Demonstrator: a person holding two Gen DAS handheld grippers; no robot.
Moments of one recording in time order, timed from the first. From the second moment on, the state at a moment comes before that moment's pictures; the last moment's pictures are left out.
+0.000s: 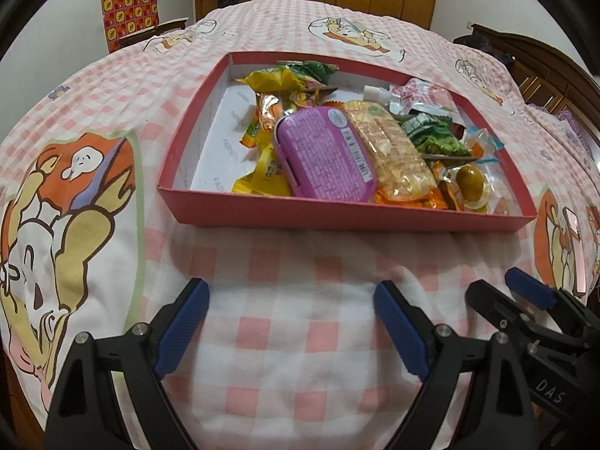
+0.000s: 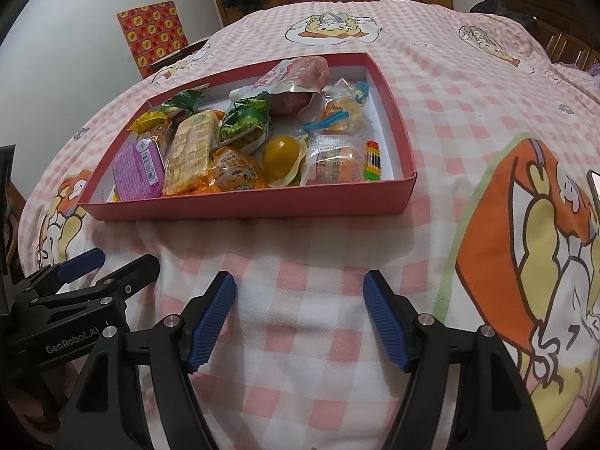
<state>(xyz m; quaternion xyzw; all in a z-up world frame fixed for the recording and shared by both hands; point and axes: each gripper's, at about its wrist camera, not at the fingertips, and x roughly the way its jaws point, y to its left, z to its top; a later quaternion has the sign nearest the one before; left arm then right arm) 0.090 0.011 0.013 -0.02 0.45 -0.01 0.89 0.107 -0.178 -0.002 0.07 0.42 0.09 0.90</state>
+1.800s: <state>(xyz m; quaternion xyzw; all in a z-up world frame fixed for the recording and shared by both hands) 0.088 0.009 0.013 -0.01 0.45 -0.01 0.89 0.107 -0.178 -0.002 0.07 0.42 0.09 0.90</state>
